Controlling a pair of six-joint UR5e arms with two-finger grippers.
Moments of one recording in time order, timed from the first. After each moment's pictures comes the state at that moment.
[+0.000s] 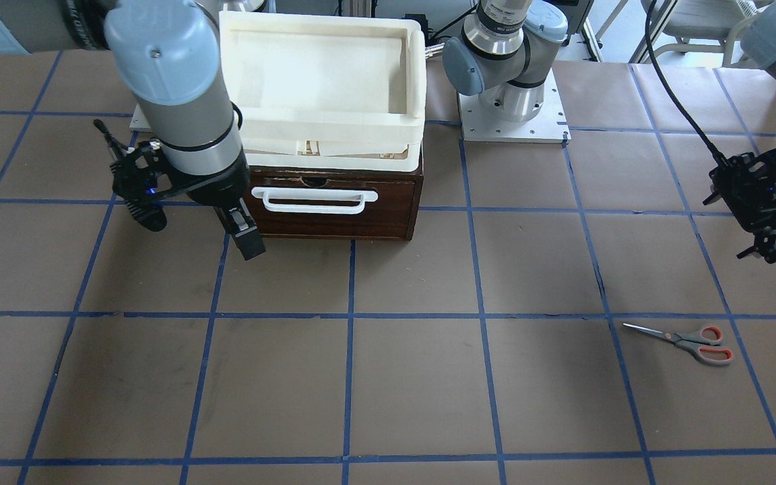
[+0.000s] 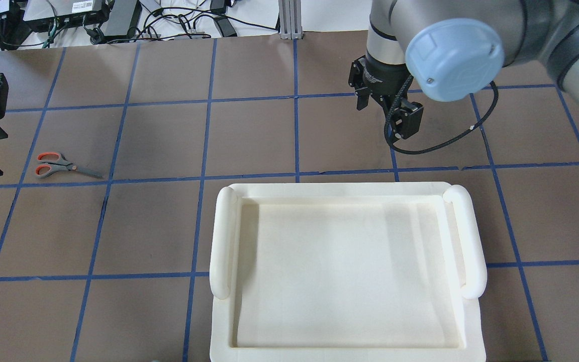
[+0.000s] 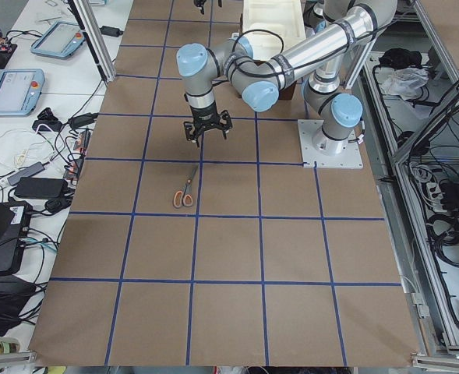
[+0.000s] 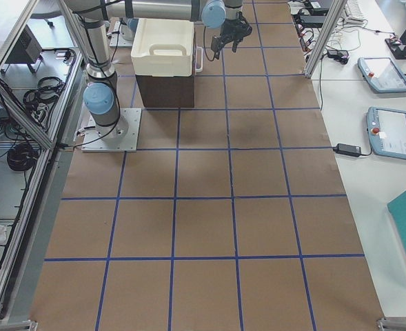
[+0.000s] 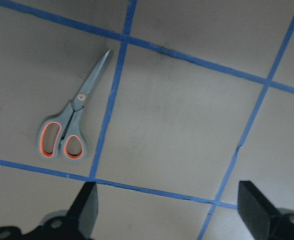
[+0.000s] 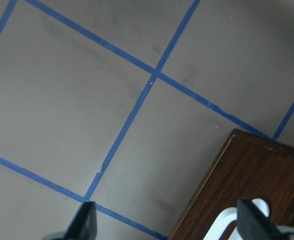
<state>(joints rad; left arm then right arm) -1.04 -1.74 -1.66 -1.32 1.72 1.86 1.78 -1.36 1.53 -1.67 -1.61 1.28</state>
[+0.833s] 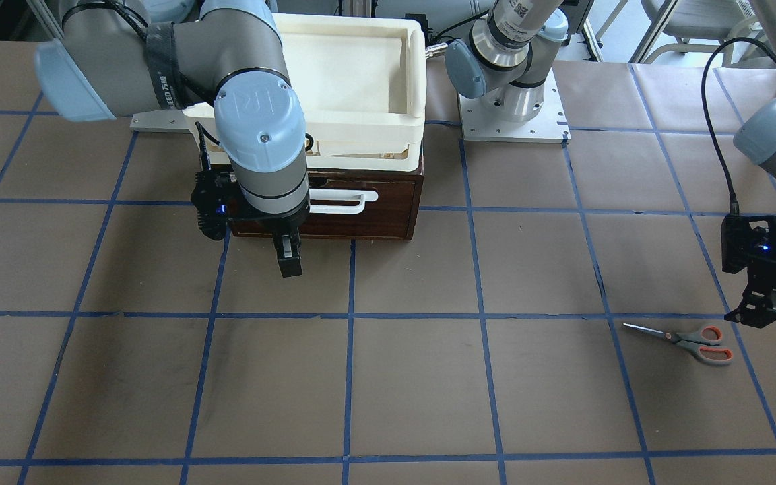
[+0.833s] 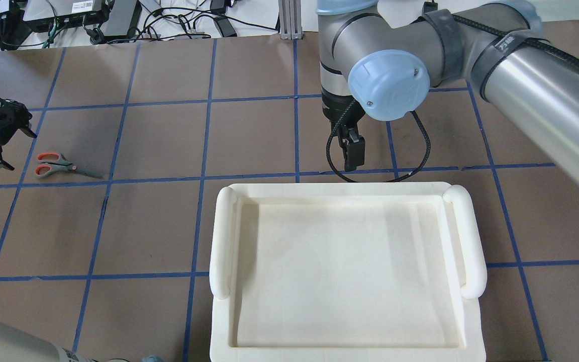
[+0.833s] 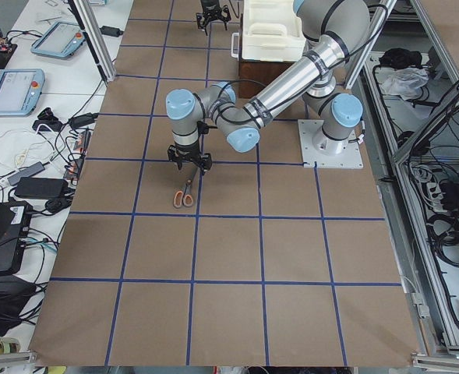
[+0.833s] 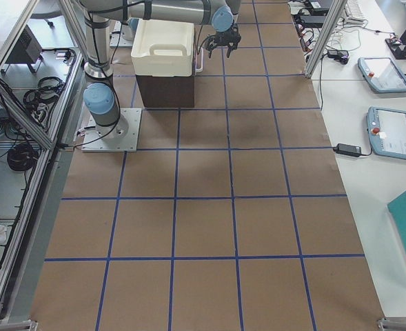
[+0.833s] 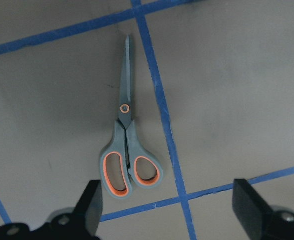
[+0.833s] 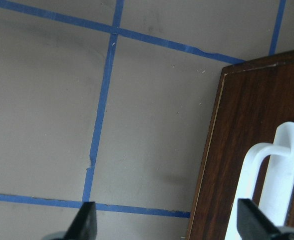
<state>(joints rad) -0.99 -1.93 -1.67 -1.09 1.66 2.47 1.85 -1.25 1.52 -1.65 -1.57 1.69</state>
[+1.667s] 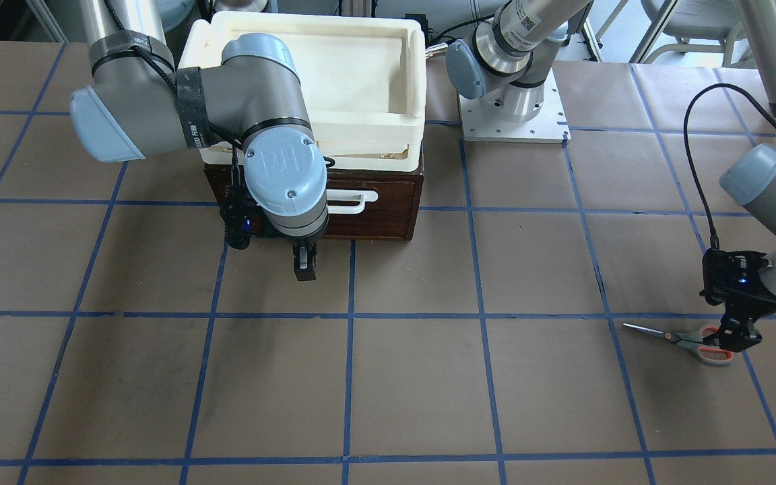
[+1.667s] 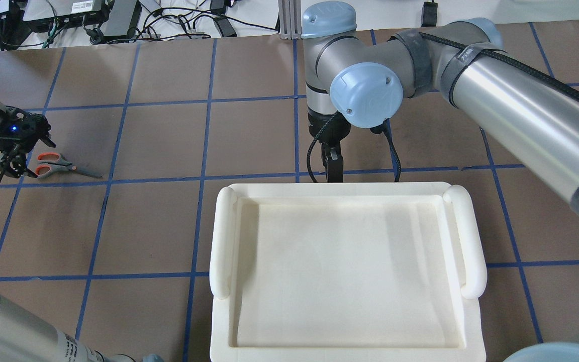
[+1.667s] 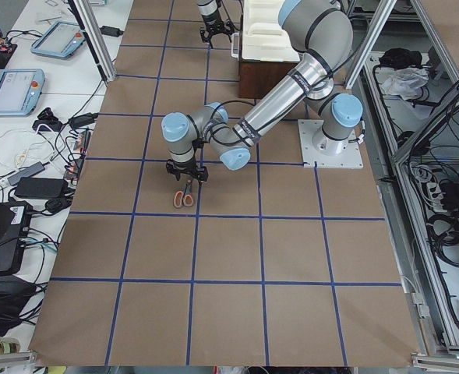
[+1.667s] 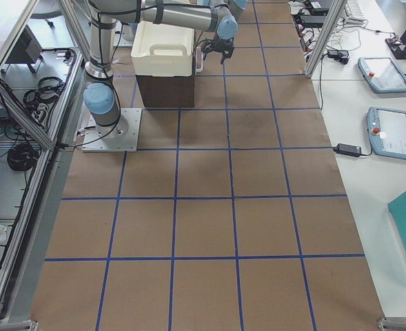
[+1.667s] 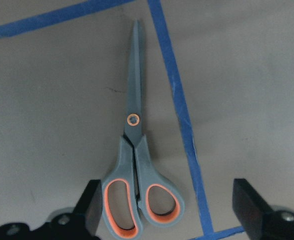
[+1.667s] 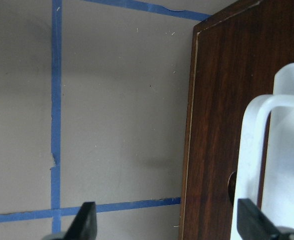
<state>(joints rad) -0.99 -2.05 -1.66 -1.01 1.62 2.37 1.87 -1.19 1.51 -1.59 -1.51 1.80</state>
